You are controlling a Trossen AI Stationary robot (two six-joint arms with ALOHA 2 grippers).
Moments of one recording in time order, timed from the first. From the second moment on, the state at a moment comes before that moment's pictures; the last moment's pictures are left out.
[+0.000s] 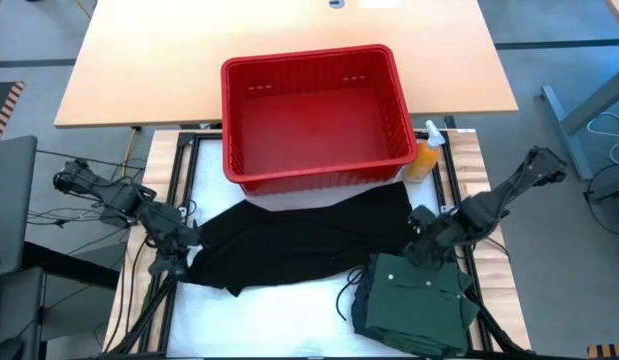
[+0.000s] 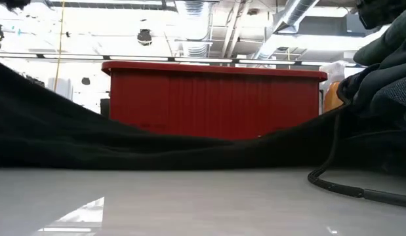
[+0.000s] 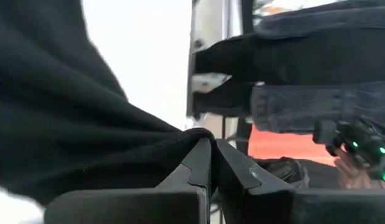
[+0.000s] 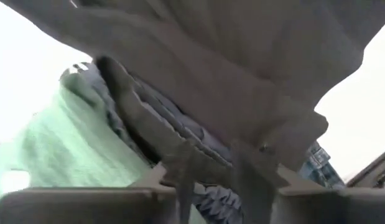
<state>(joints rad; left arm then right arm) -0.42 0.52 0.61 -0.73 0.57 -0.95 0.57 1.01 0.92 -1.17 0.18 1.46</state>
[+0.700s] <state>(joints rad) -0.42 0.12 0.61 -0.20 0.19 -0.43 0.15 1.16 0.92 -0.80 0.21 1.07</state>
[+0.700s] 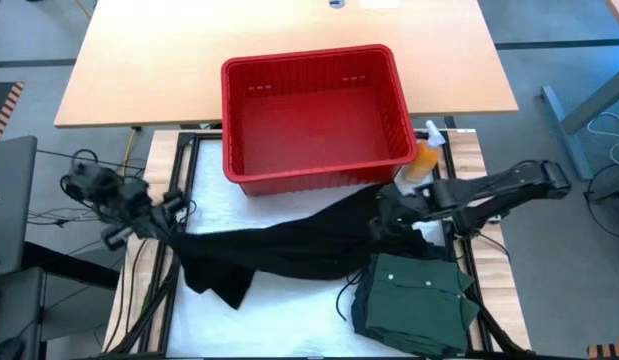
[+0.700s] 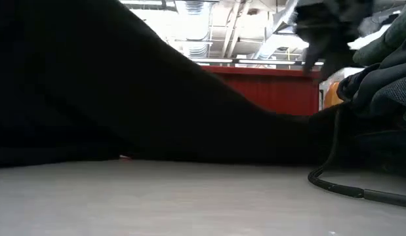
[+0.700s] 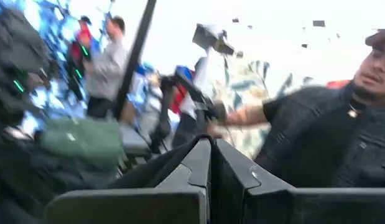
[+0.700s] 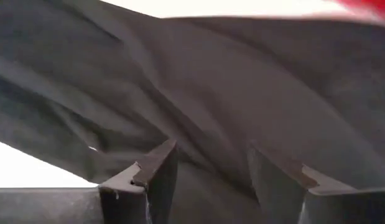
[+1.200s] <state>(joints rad) -0.42 0.01 0.61 -0.14 -0.03 -0.34 0.06 1.55 0.92 -0.47 0.04 0.76</state>
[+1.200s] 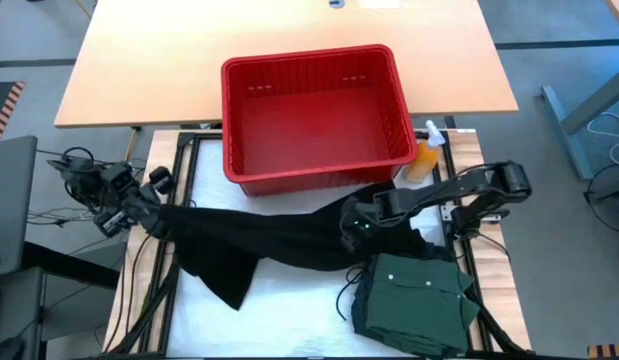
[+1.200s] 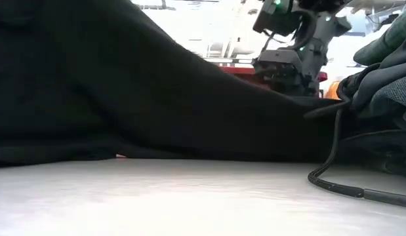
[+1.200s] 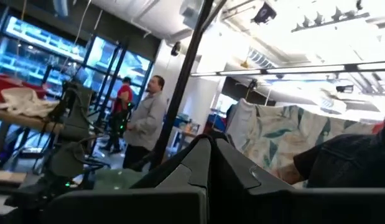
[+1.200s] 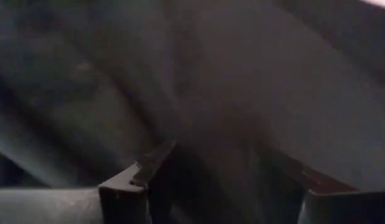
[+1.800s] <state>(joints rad) -0.42 0.01 0.61 -0.24 -0.15 -0.46 0.18 1.56 0.78 -0.45 0.19 0.88</state>
